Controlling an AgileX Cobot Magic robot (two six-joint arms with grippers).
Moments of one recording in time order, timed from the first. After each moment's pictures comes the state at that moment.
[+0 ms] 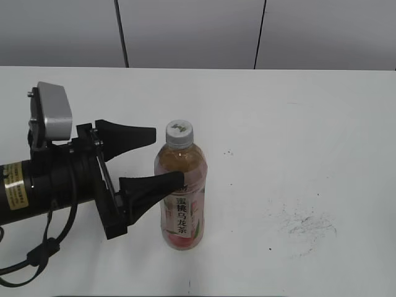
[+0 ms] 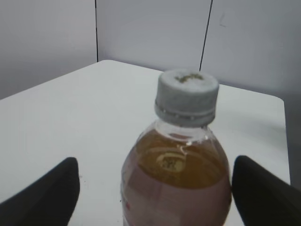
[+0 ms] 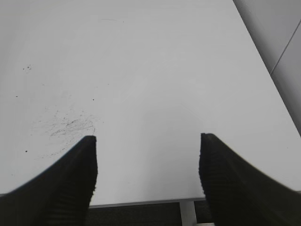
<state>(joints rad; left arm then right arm) -0.39 1.71 -0.39 0.83 -1.21 -0.31 0.07 -0.01 -0.51 -0.05 1.10 0.00</state>
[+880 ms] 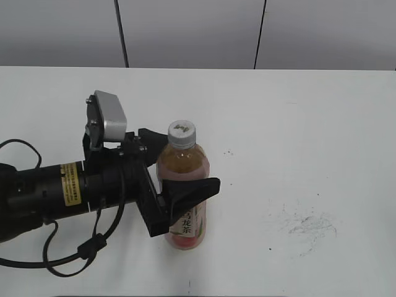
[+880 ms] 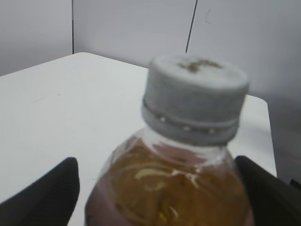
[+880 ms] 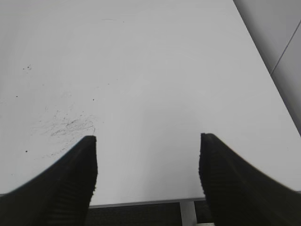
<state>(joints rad) -0.50 1.87 -0.53 0.79 -1.21 -0.35 0.07 -0.01 -0.51 -0.05 1.10 0.00</state>
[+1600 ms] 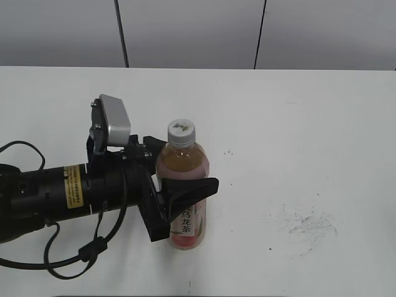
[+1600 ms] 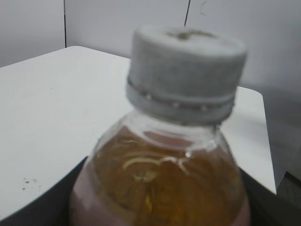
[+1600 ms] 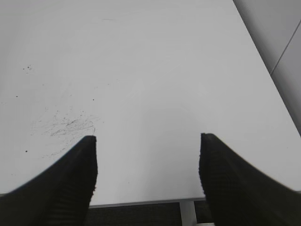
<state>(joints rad) -0.51 1.90 -0.54 0.81 -1.21 -0.35 0.07 -0.01 -0.51 -0.05 1.10 0.00</state>
